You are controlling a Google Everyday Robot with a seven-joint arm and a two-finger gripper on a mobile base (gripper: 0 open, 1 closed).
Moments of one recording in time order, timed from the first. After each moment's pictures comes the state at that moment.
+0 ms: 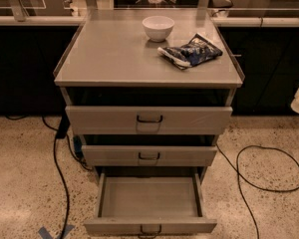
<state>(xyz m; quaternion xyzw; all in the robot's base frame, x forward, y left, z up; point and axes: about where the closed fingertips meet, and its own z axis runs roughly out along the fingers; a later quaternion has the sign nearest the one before) 0.494 -0.324 0.958 -0.49 0.85 -0.02 0.16</state>
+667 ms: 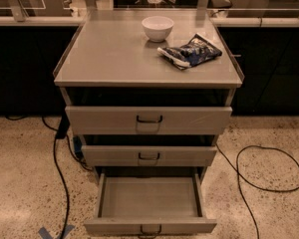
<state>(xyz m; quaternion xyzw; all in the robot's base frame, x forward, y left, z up) 0.495 -0.372 0.949 -0.42 0.89 -0.01 0.18</state>
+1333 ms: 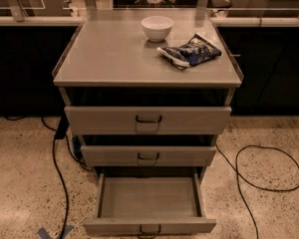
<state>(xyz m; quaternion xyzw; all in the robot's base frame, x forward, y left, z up) 0.471 -0.404 0.916 -0.37 0.92 -0.01 0.15</state>
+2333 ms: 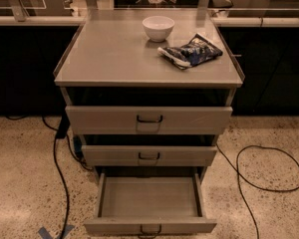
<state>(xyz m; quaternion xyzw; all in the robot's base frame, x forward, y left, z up) 0.434 -0.412 0.842 -0.34 0.94 -0.02 0.03</state>
